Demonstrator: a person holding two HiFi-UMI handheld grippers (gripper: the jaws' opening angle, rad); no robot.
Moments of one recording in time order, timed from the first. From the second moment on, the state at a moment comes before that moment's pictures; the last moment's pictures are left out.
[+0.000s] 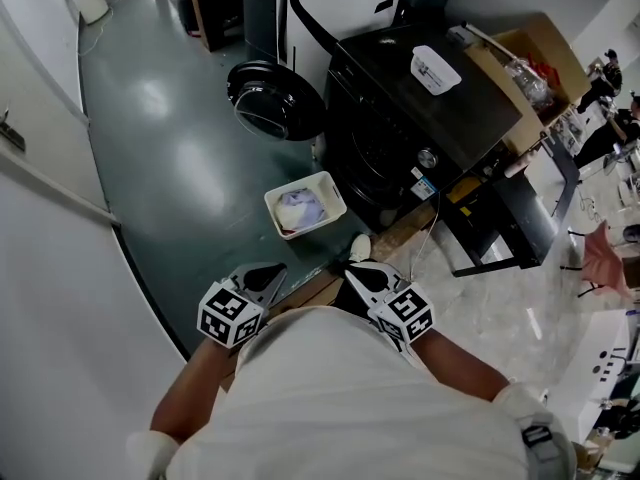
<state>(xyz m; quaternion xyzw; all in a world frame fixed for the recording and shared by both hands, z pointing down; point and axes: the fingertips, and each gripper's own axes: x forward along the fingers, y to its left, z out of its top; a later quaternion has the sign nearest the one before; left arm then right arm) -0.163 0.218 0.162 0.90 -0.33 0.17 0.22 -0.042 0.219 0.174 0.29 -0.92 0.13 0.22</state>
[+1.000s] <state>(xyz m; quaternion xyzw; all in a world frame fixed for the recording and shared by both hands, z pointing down) -0.174 0.228 0.179 0.89 -0.34 0.17 0.24 -0.043 0.228 0.177 0.28 -0.92 0.13 0.22</state>
